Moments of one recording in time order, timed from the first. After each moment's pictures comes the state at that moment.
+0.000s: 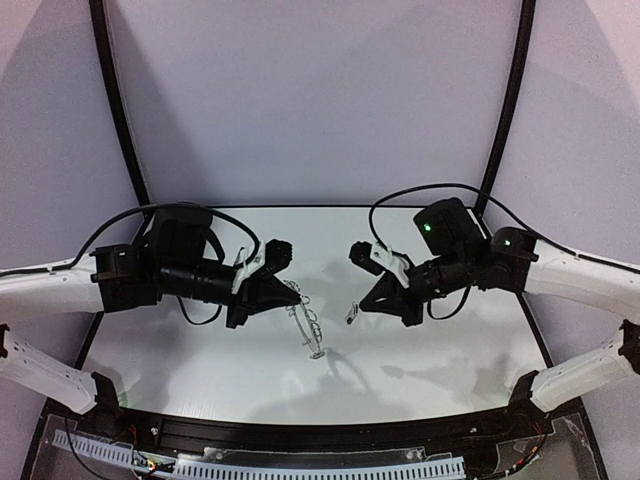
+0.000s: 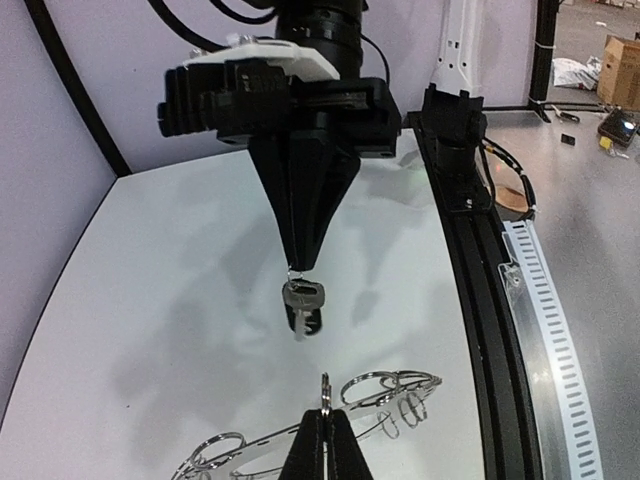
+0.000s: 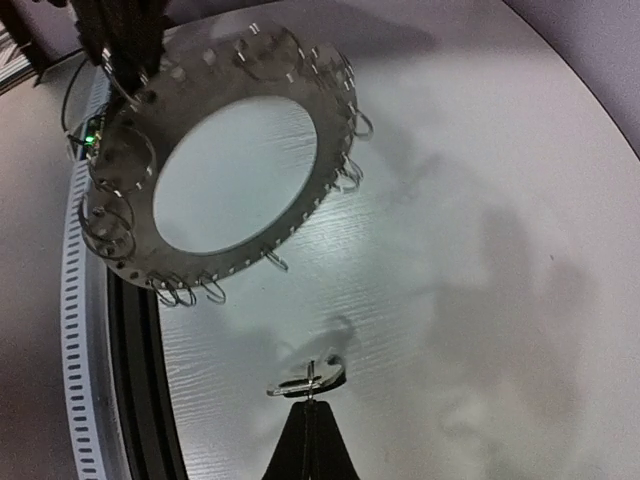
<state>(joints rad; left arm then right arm) -1.00 1.22 0.97 -0.16 0.40 0.39 0.91 1.23 1.02 -0.52 -0.33 -0.28</state>
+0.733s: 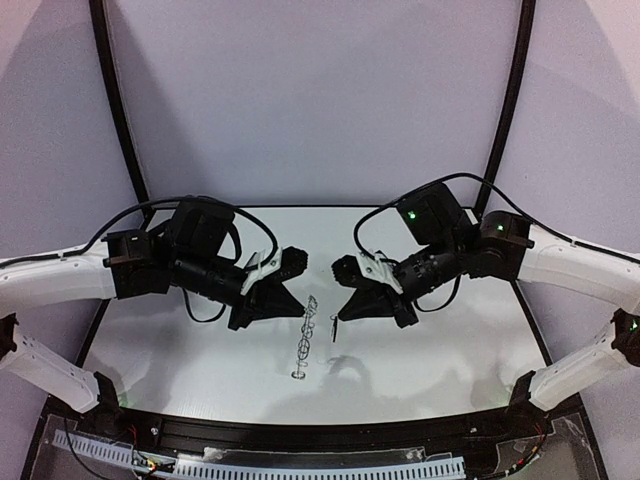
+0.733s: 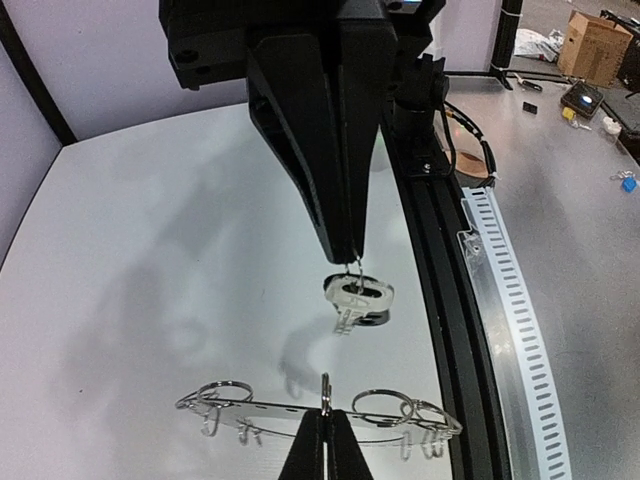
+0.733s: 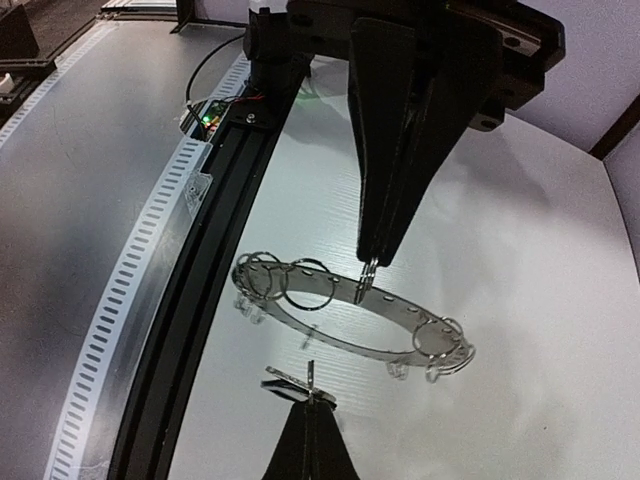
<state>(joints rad) -1.00 1.31 1.10 -0.37 0.48 0.42 0.99 1.32 1.19 -0.61 -0.55 -0.65</state>
